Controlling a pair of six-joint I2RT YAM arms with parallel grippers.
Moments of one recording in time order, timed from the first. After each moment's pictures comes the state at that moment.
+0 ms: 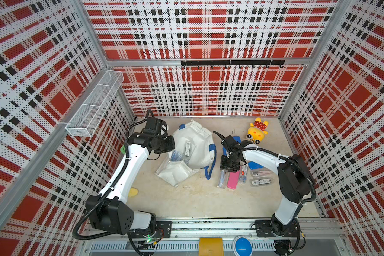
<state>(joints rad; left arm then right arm) -0.18 1.38 1.37 -0.97 0.26 -0.33 0.60 1.79 1.26 -0.83 -0.17 0.79</state>
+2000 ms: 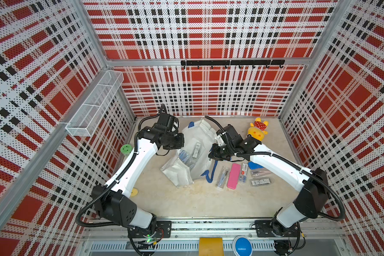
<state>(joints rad) -0.34 1.49 1.53 -1.02 0.20 -0.36 0.74 1.58 1.42 -0.71 -0.28 0.77</state>
